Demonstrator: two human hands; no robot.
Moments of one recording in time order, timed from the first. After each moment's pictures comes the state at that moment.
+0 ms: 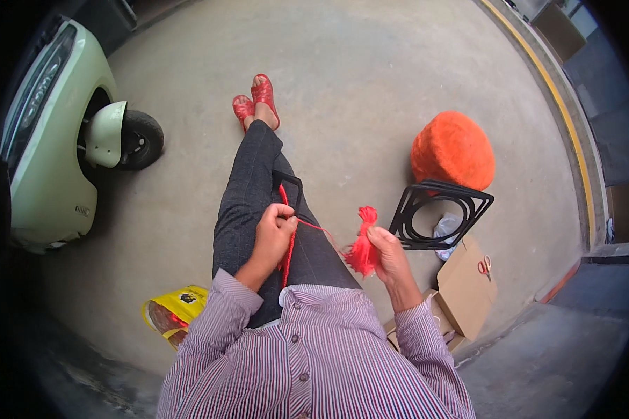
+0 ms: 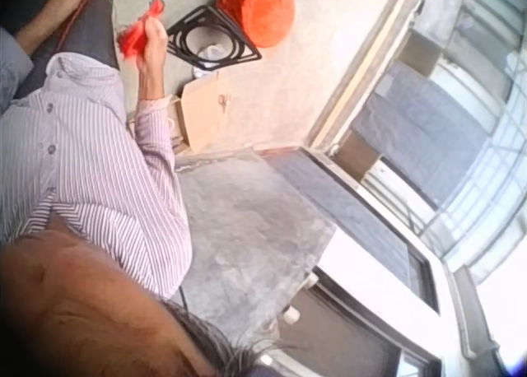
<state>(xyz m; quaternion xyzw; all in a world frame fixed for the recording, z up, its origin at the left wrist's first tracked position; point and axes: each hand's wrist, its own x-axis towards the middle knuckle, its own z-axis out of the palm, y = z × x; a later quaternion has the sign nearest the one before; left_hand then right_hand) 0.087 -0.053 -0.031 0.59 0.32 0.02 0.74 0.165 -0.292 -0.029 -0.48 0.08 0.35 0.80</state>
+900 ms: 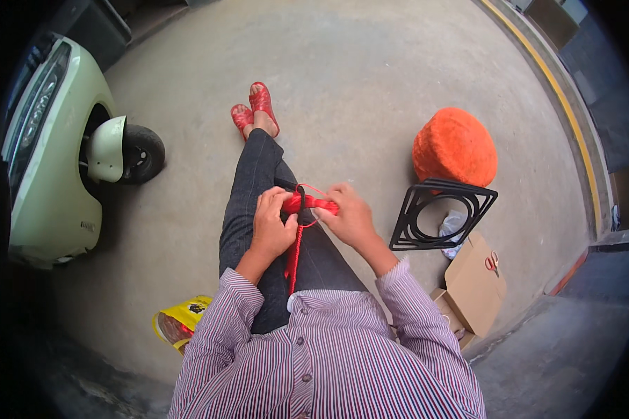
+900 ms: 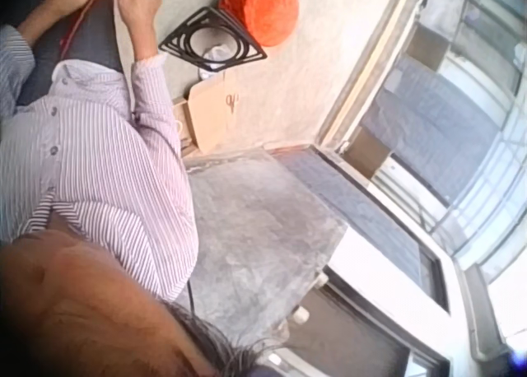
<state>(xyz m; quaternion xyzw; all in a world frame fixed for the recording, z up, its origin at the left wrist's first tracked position) 0.114 -0.025 -0.021 0.91 0.07 0.23 0.35 0.207 -0.194 -0.017 -0.86 -0.31 0.05 0.41</state>
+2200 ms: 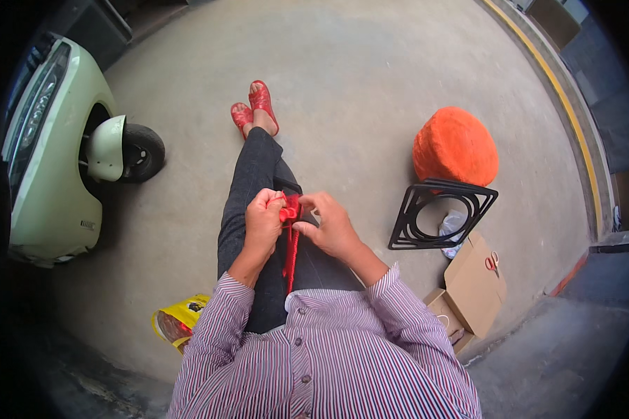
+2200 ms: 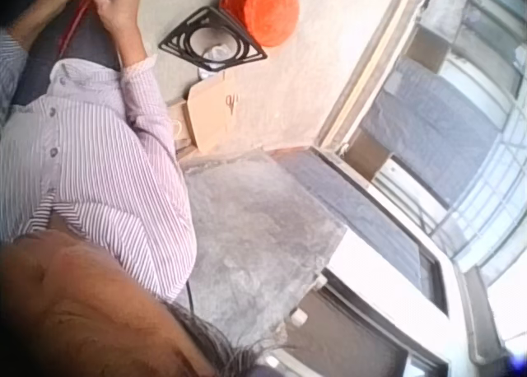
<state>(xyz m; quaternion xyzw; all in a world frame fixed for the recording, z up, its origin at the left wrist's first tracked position) 0.122 -0.026 -0.027 0.76 0.26 0.22 0.54 0.185 -0.174 -0.007 -0.76 -0.35 0.12 0.54</state>
